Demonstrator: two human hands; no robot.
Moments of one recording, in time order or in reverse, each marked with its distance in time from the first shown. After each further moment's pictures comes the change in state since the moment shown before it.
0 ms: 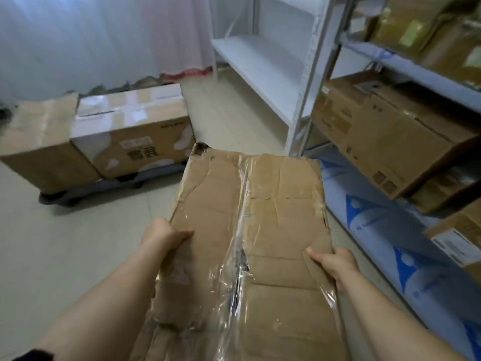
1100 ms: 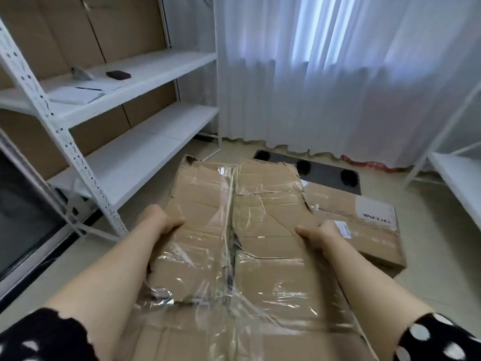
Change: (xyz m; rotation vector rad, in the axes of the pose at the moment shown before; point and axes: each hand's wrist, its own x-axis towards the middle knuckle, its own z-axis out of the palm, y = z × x) left_hand 0.317 -0.223 -0.610 -0.292 0.416 -0.416; right_hand -0.220 -0.591 0.614 -0.515 -0.466 -0.608
